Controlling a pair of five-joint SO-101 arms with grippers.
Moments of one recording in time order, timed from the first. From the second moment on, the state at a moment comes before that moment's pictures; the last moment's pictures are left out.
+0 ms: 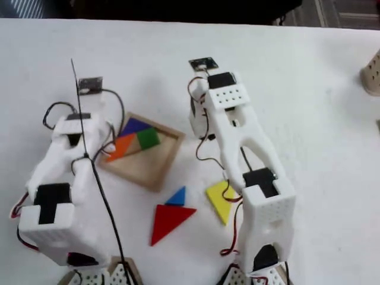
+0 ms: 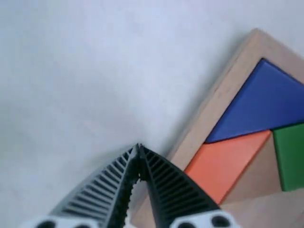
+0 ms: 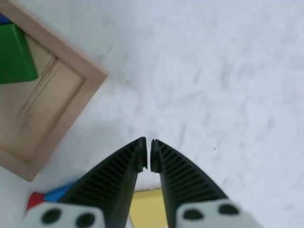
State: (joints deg) left arm -10.3 11.7 29.0 47.4 7.4; right arm -19.4 25.5 -16.8 86.9 3.0
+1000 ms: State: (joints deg) left arm -2.2 5.0 37.6 48.6 7.4; right arm -19.4 25.5 -16.8 86.2 3.0
